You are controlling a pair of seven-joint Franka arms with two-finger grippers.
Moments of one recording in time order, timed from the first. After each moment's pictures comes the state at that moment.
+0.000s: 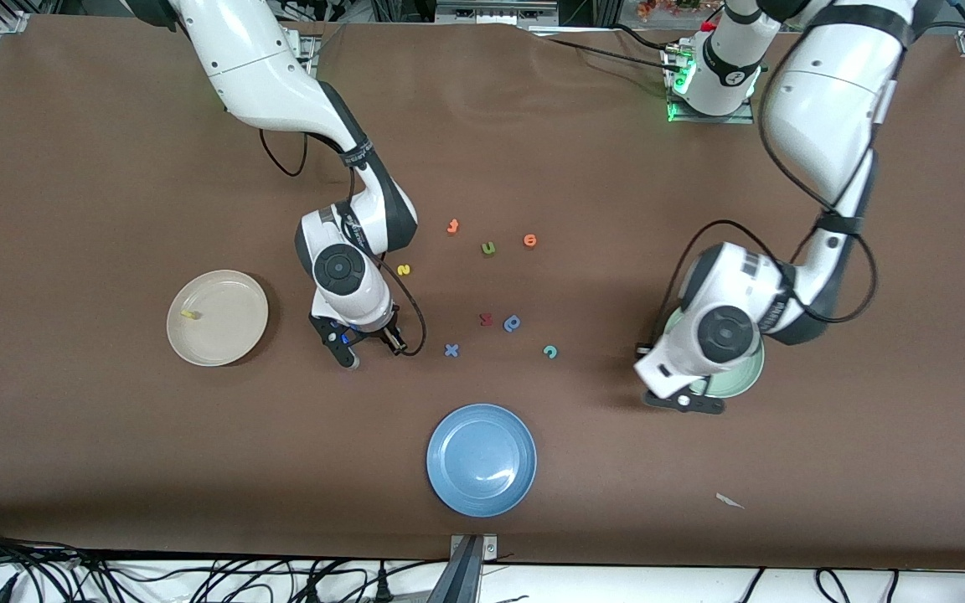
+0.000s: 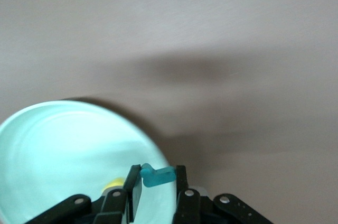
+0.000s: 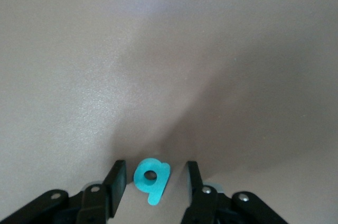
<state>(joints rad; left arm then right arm) -0.09 0.76 -0.21 -1.44 0.22 2.00 -0.24 0.63 0.78 -0.14 -1.60 0.14 2.40 1.33</state>
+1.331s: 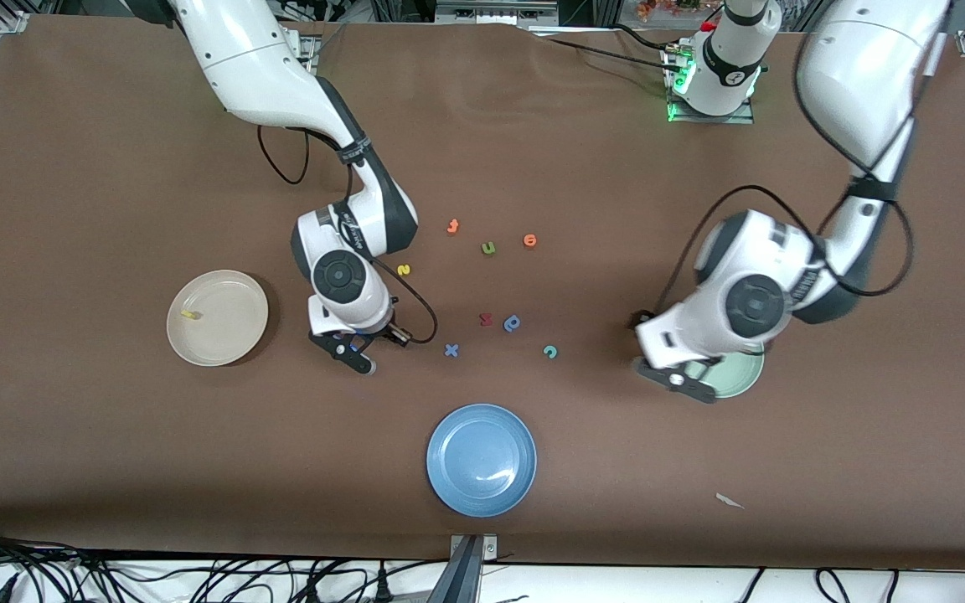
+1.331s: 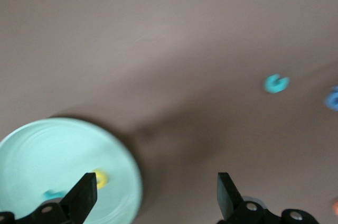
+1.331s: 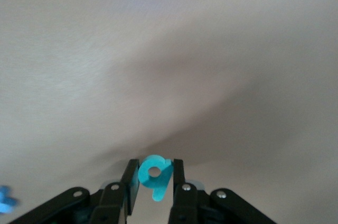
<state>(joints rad) -0.07 0.68 -0.38 -1.44 0.22 1.98 -0.06 0.63 0.76 -0.19 -1.53 0.14 2.19 0.83</state>
